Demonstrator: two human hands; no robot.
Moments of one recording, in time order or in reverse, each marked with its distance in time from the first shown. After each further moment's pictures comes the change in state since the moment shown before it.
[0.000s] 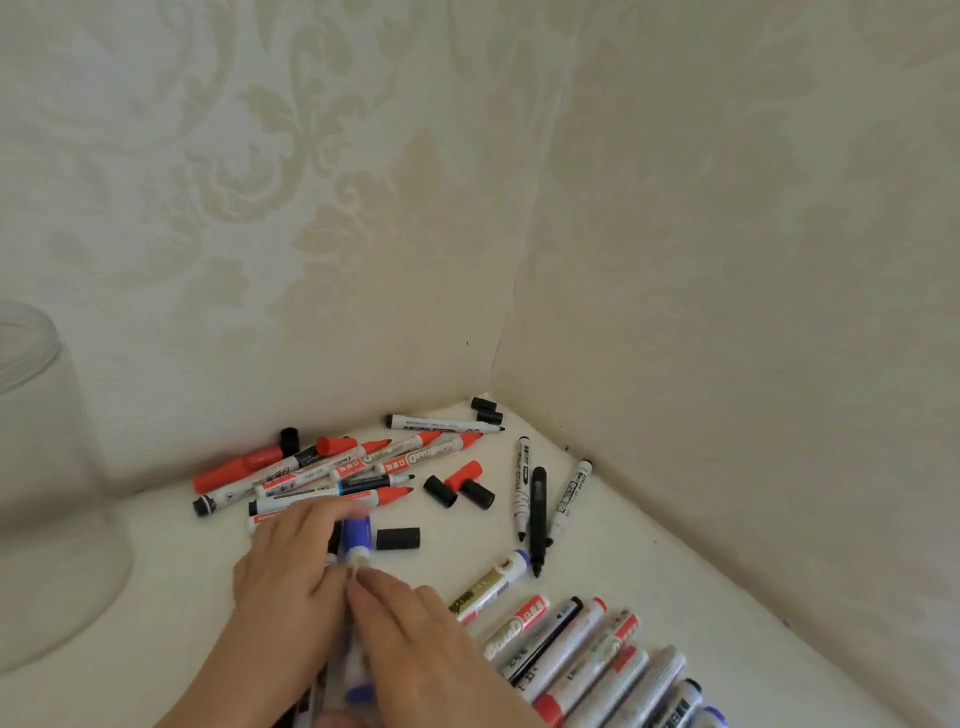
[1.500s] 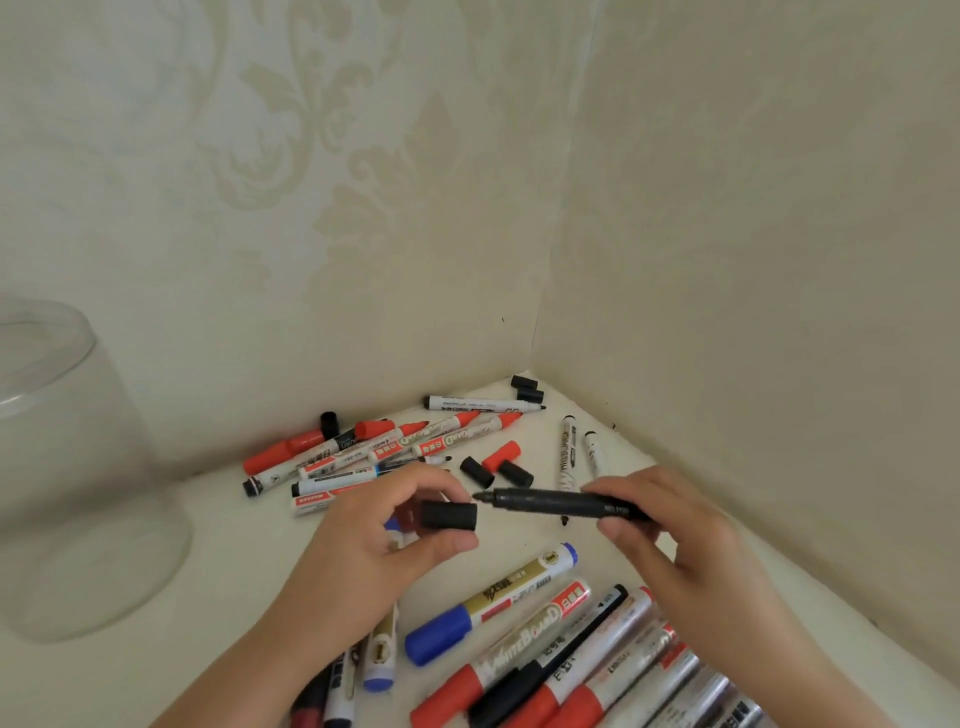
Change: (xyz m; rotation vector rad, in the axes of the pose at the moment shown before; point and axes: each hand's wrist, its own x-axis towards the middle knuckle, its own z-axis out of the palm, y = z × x) left_hand 0.009 0.038 -0.008 -0.241 -0.170 0.180; right_hand -0.030 0.106 -0.063 0.398 0.367 0.119
